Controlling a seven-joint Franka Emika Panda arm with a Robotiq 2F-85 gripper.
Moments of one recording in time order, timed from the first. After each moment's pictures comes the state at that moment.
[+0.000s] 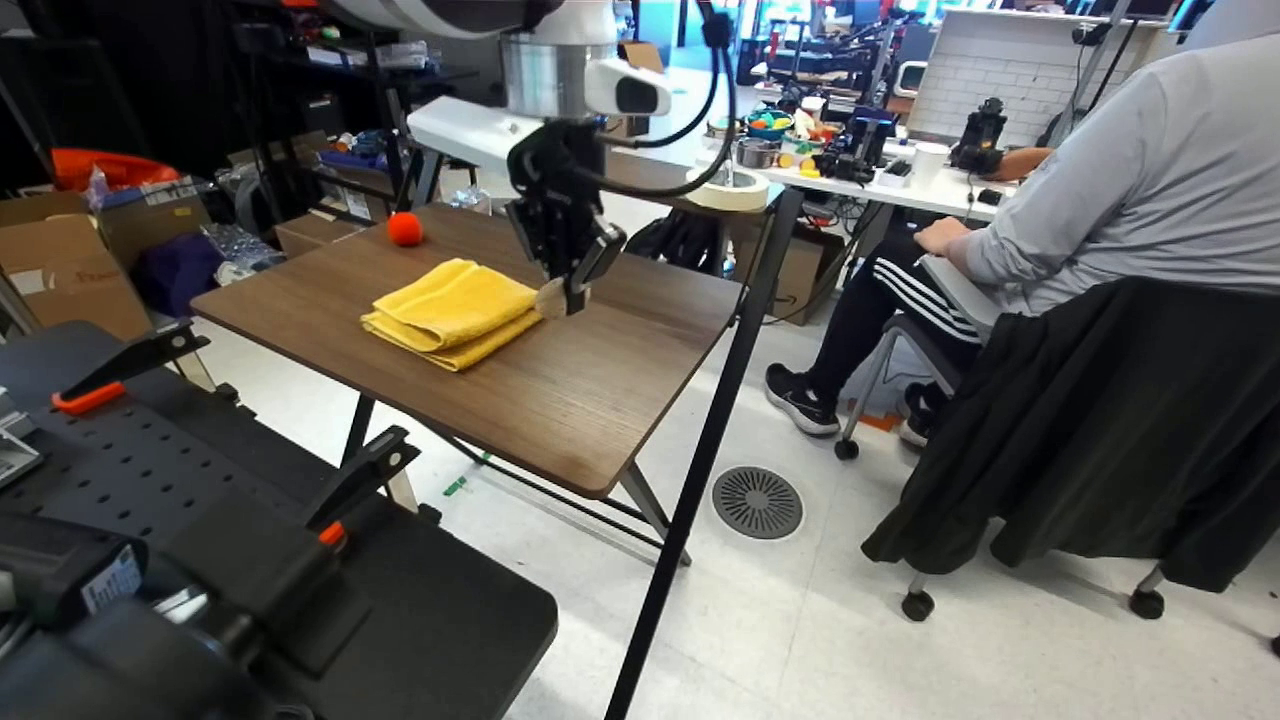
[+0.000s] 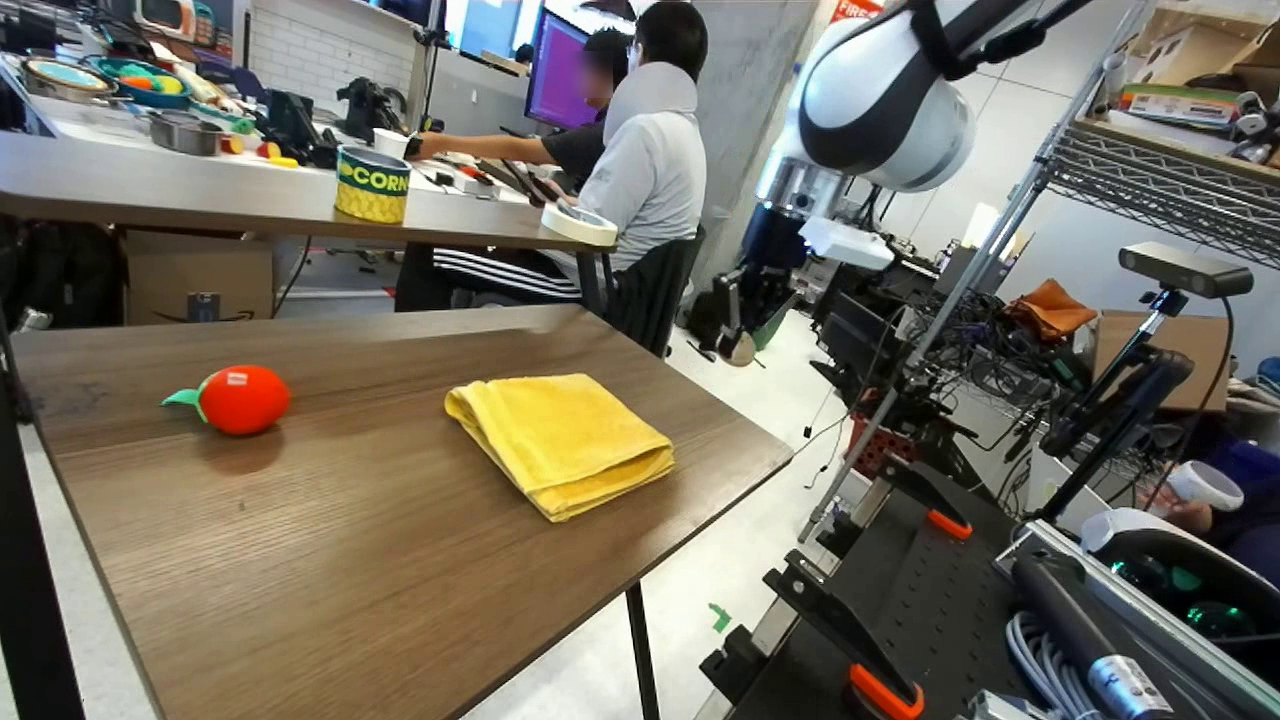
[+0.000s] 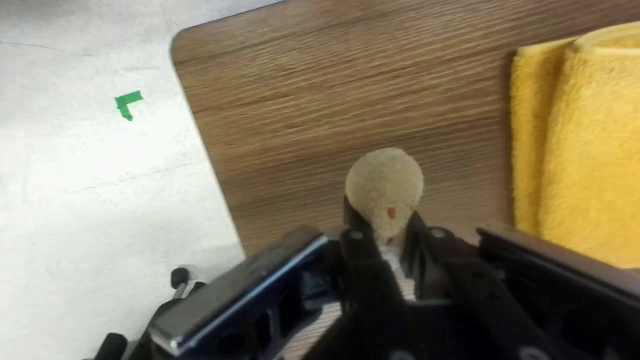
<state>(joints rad) -0.11 0.55 -0.08 -2.05 0.01 2.59 0.00</state>
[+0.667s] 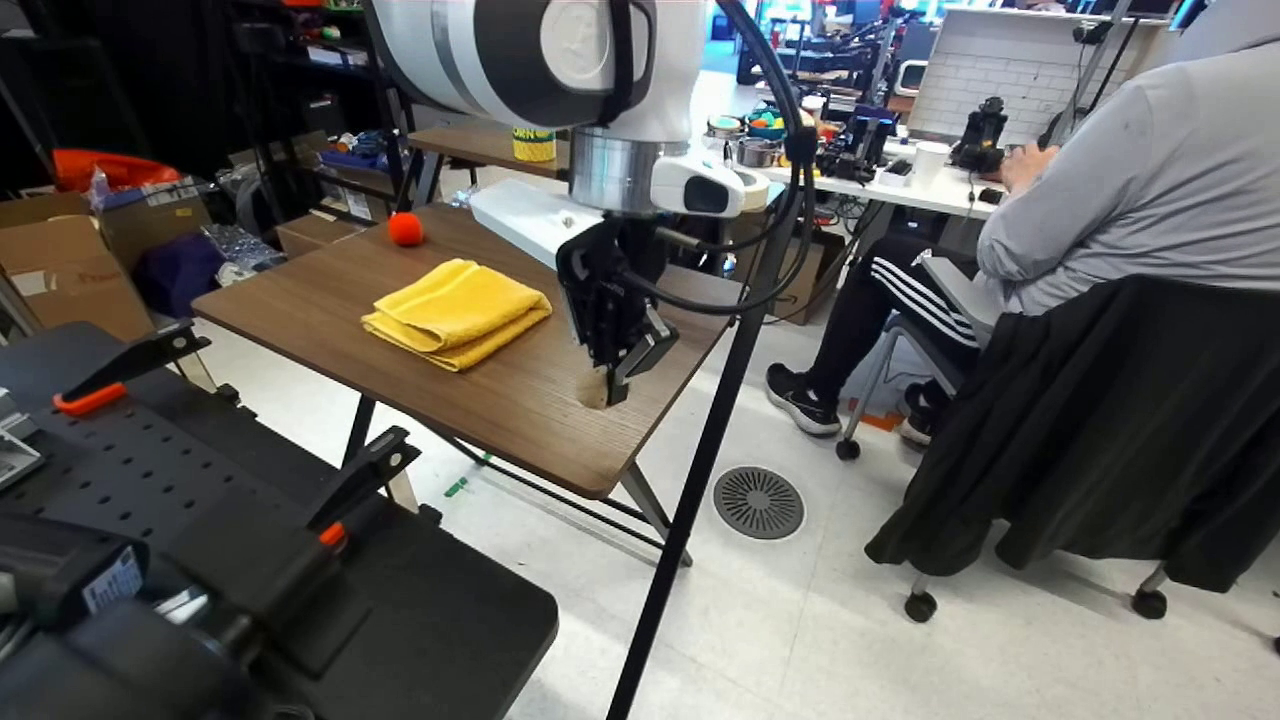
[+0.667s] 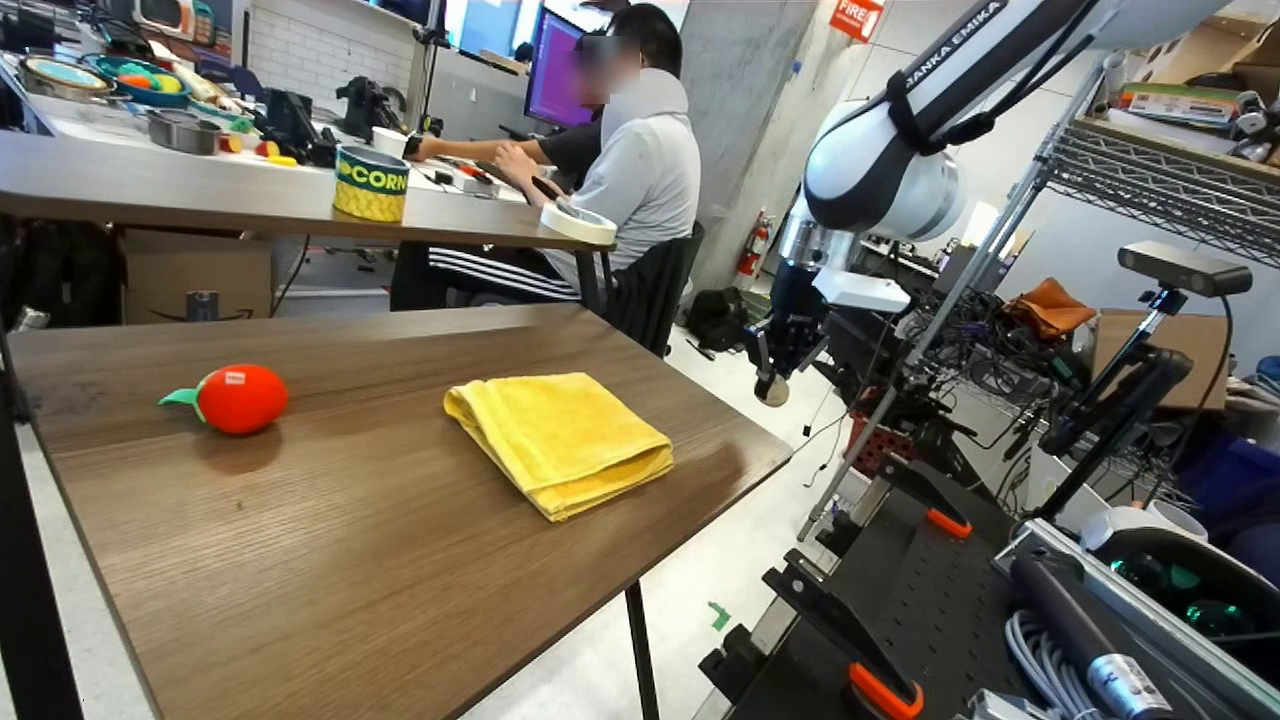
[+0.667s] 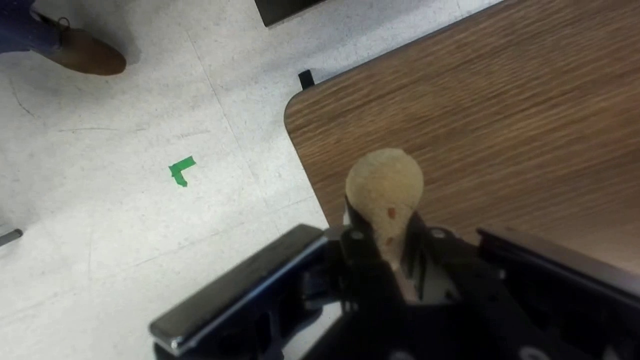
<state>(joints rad) -0.18 0.67 -0.14 -1.99 0.01 2.55 0.04</state>
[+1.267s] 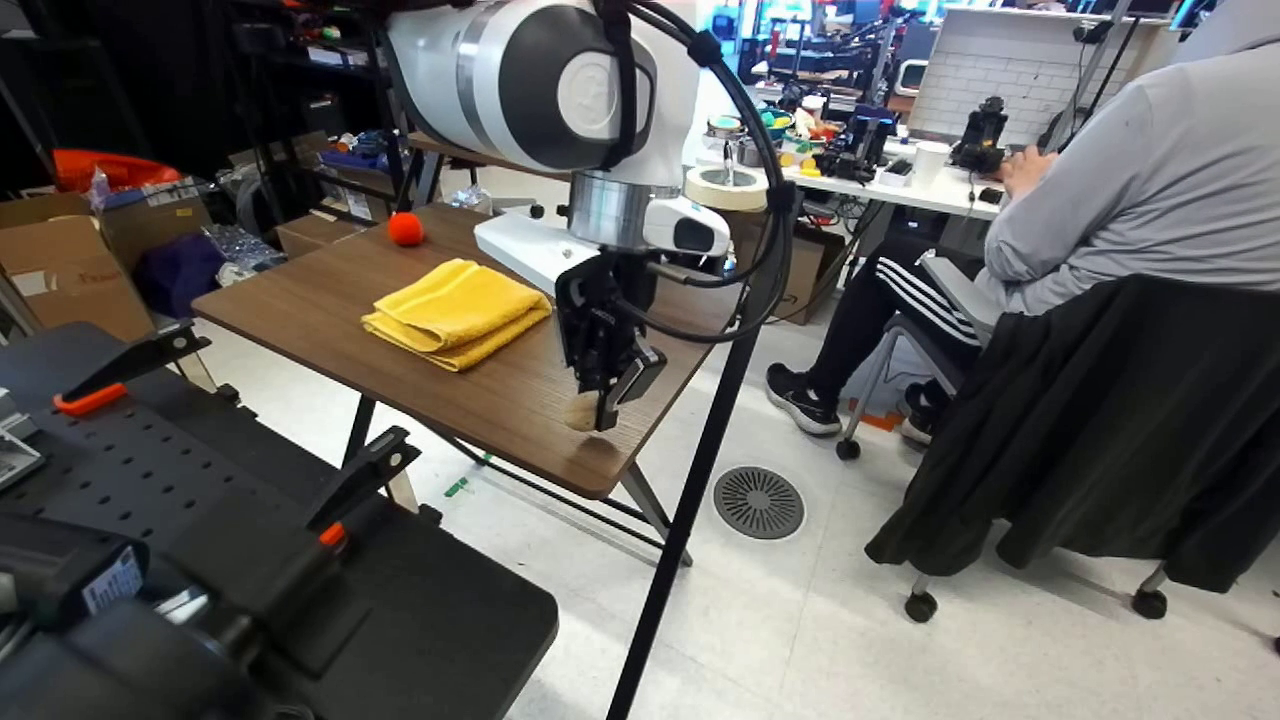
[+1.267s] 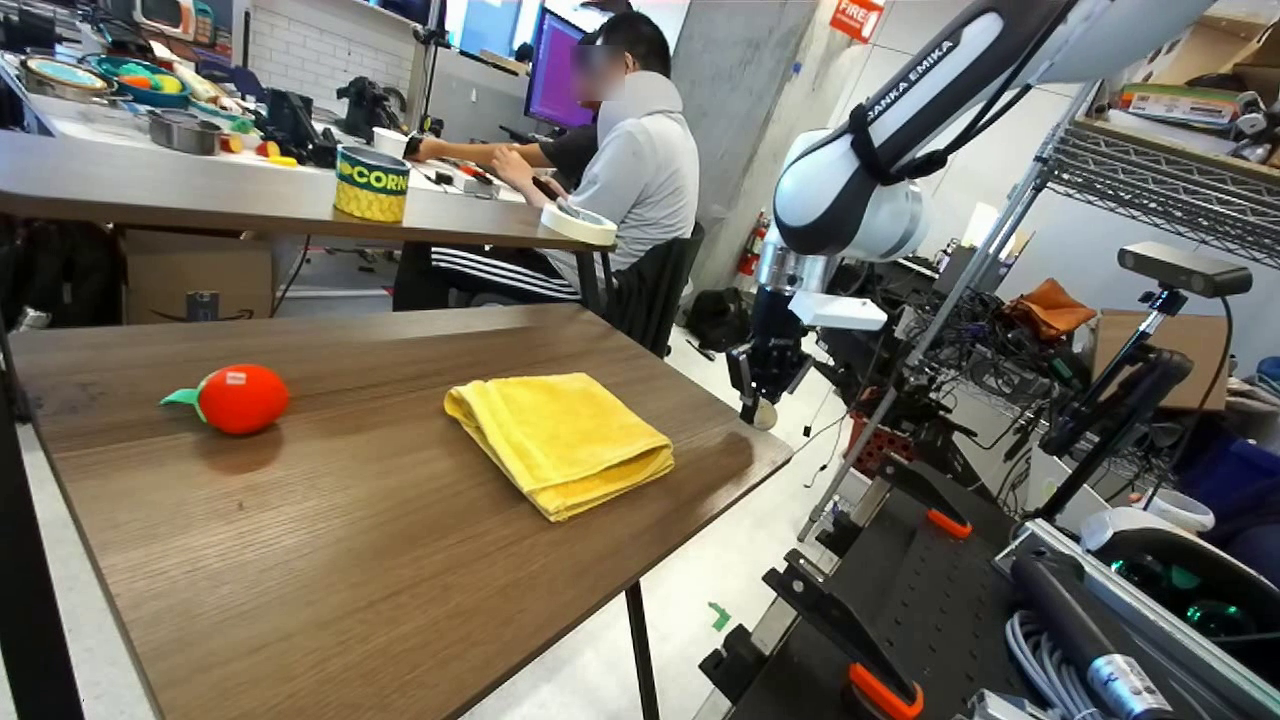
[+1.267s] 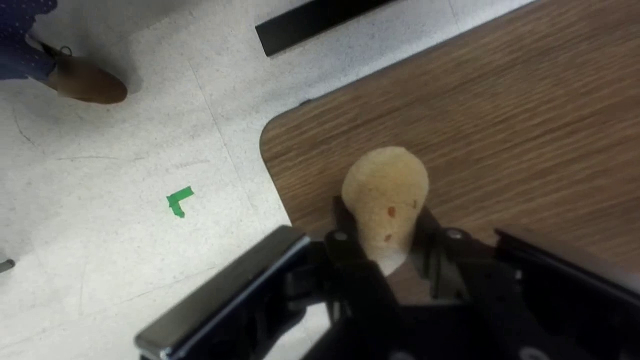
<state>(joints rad) -0.16 0.77 -0.13 -1.90 0.00 2.47 0.07</state>
